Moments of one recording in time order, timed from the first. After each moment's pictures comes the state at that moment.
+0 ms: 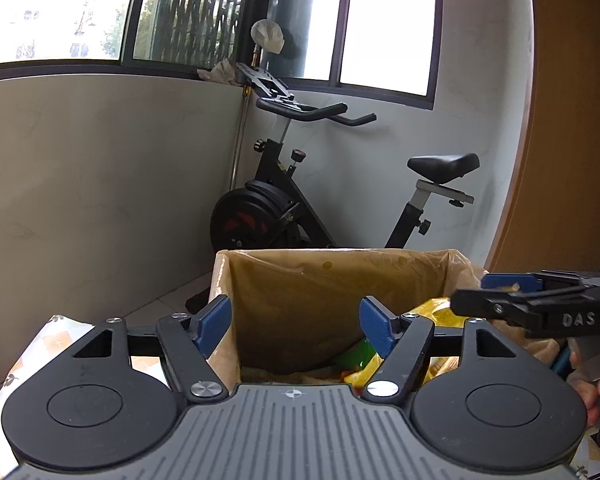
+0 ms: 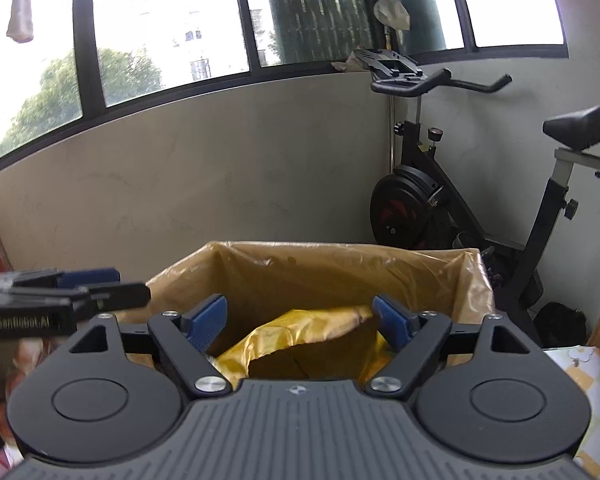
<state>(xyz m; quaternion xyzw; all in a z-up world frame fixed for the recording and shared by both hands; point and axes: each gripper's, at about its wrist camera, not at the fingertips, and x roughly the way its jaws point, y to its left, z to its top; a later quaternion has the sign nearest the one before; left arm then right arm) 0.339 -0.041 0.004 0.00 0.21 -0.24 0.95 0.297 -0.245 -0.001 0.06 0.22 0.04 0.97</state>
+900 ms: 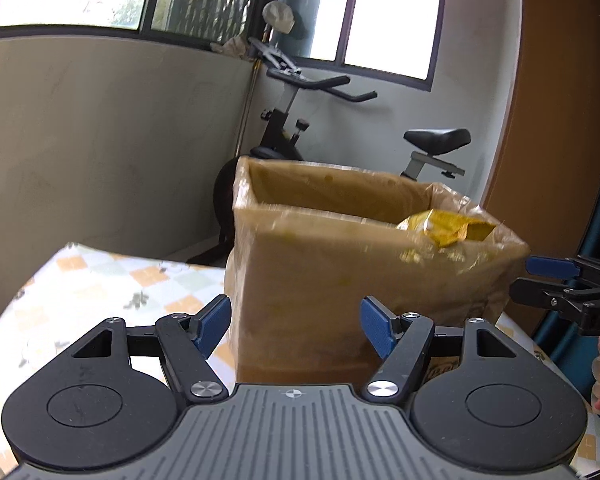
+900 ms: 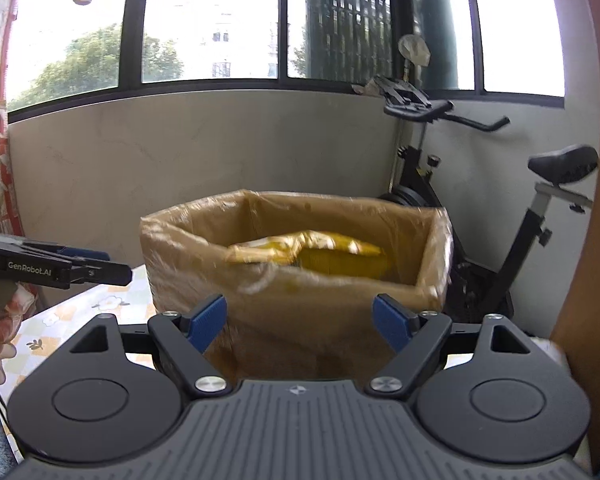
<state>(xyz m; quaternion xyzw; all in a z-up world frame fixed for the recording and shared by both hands) 0.269 -0.005 -0.055 -0.02 0.24 -0.24 0.94 0.185 -0.218 -0.050 0.00 0.19 0.03 0.98</state>
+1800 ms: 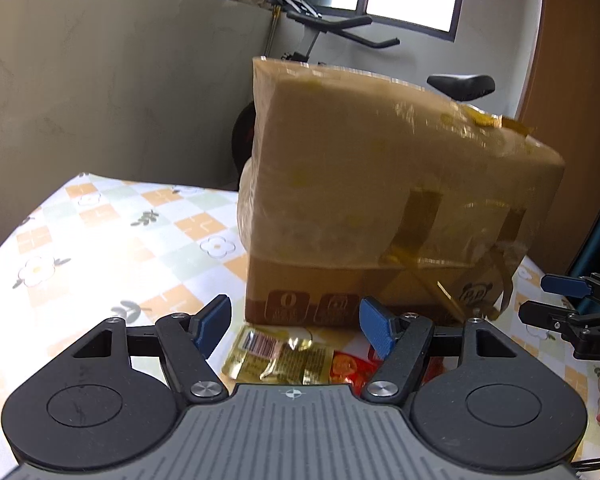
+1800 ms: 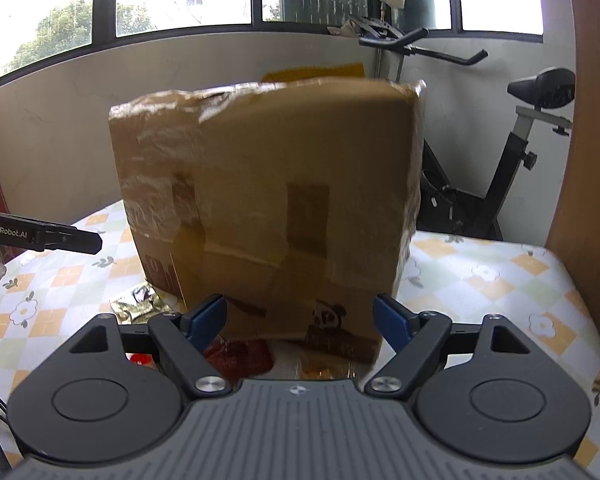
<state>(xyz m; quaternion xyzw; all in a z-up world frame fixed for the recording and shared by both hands) 0.258 -0.006 -0.116 -0.01 0.31 -0.21 0.93 0.165 -0.233 -0.138 0.01 0.26 0.01 0.97</state>
